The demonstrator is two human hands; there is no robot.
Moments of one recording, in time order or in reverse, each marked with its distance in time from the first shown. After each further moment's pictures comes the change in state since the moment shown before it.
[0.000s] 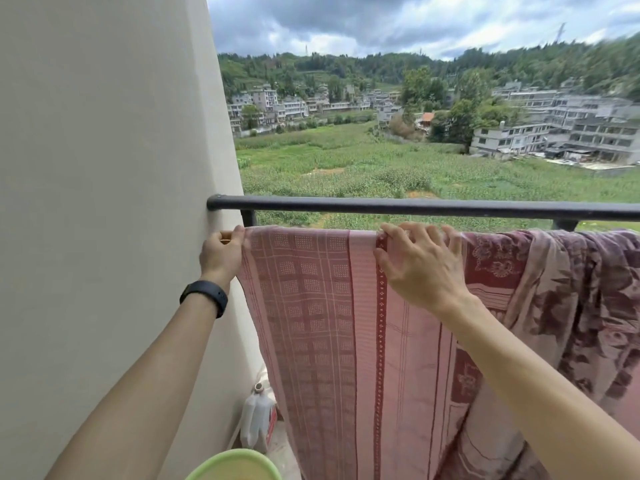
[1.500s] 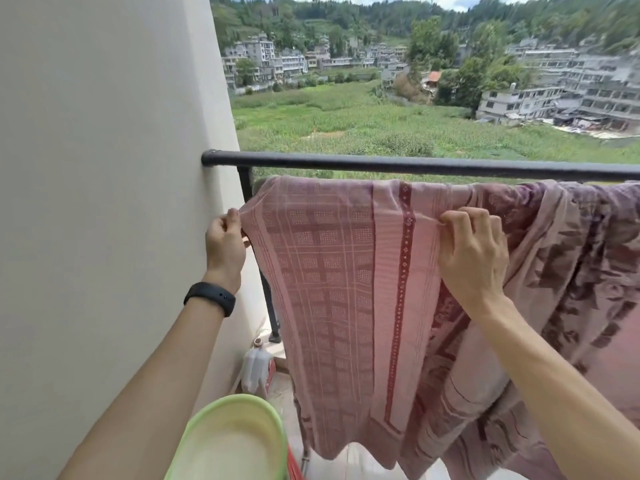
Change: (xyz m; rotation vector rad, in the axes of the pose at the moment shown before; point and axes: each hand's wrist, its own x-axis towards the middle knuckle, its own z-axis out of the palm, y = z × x) left_hand -0.070 -0.029 -0.002 -0.392 -0.121 -0.089; right_hand -0.068 0.046 0.036 0.120 0.422 0.122
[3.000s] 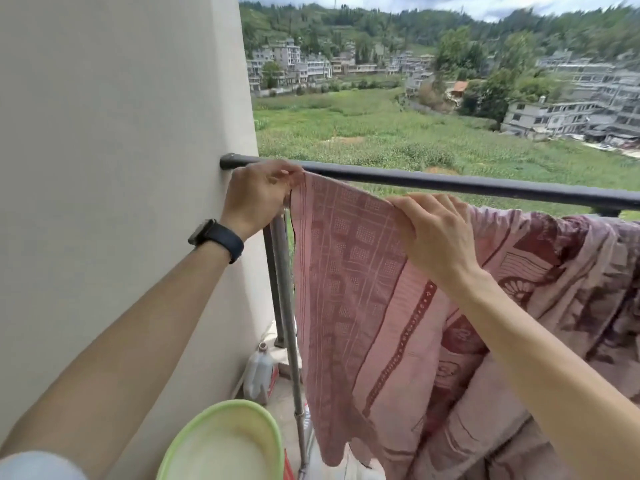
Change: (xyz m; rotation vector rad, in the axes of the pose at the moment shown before) left_hand 0.029 0.087 0.036 0.617 -0.160 0.708; right_hand 0.076 -0.064 0.015 0.155 -0.207 -0.252
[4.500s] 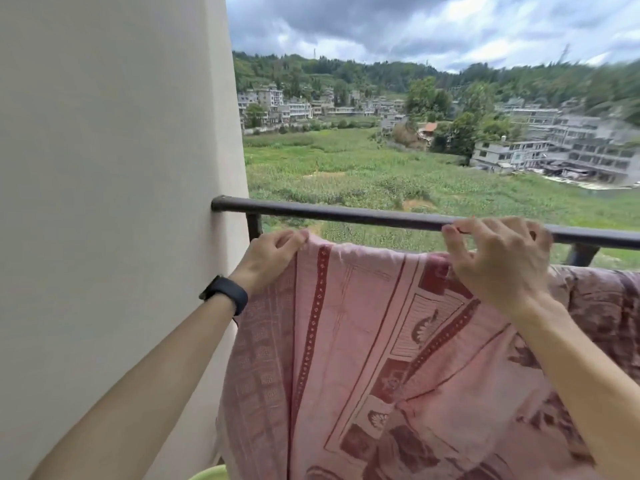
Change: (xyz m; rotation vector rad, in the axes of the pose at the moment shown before) left_hand 0.015 -0.047 0.023 -0.049 -0.360 -0.181; right_hand 0.026 0.036 -0.042 -0.333 -0.073 0.295
